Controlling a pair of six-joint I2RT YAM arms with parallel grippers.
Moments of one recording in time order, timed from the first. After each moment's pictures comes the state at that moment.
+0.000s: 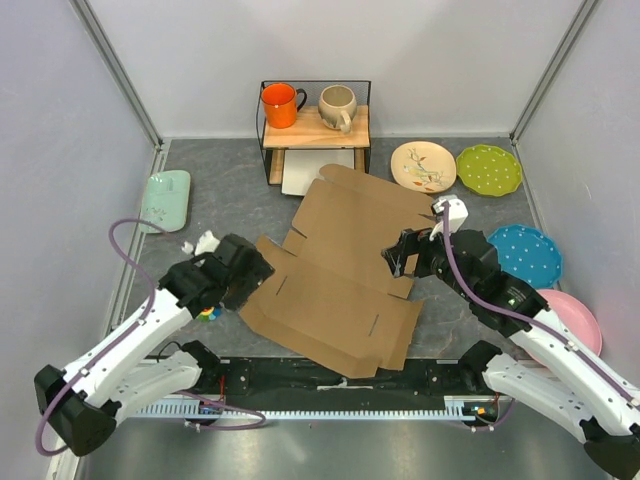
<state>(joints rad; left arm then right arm) -0.60 0.89 0.83 -0.91 -0.29 -1.22 0.68 0.73 0.81 -0.45 0.16 0.40</state>
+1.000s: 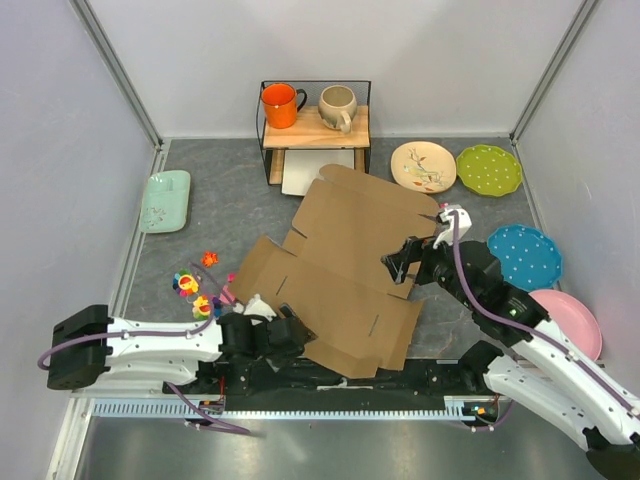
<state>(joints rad) -1.33 1.04 0.44 -0.64 -0.37 -1.94 0.68 0.68 0.70 -0.39 0.12 0.47</state>
